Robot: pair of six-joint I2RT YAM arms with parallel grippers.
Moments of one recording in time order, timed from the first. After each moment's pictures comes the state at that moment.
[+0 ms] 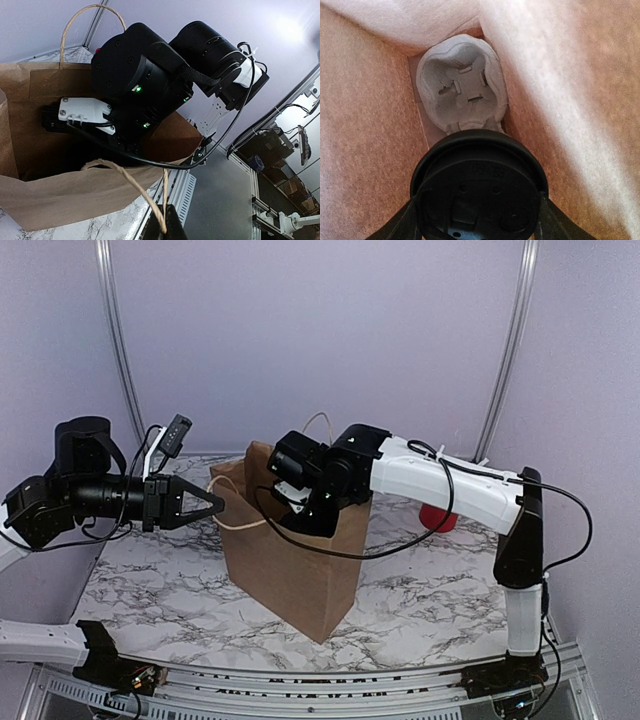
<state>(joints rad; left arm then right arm) -0.77 0.88 1.02 -0.45 0.58 -0.42 1.08 2.07 2.07 -1.21 0.05 0.37</state>
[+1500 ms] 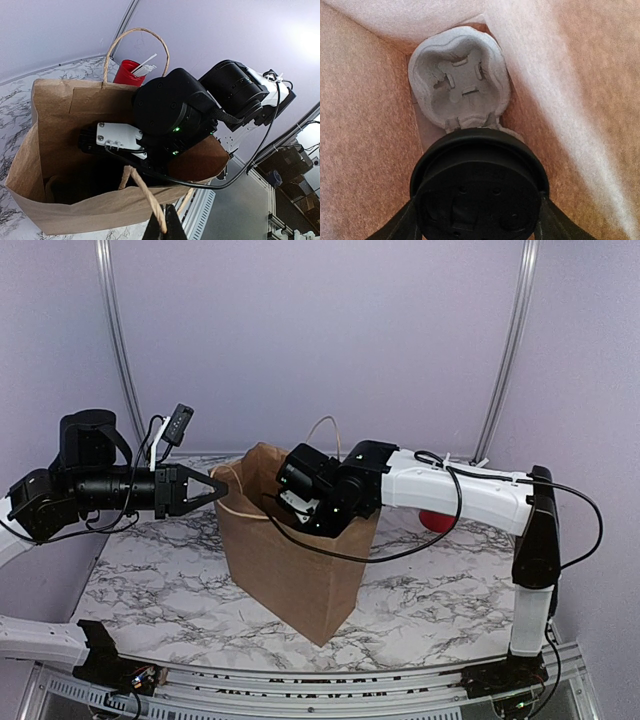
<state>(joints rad) -0.77 0.93 1.06 -0.44 0.43 -0.41 1.08 1.99 1.86 -1.05 0.05 0.37</state>
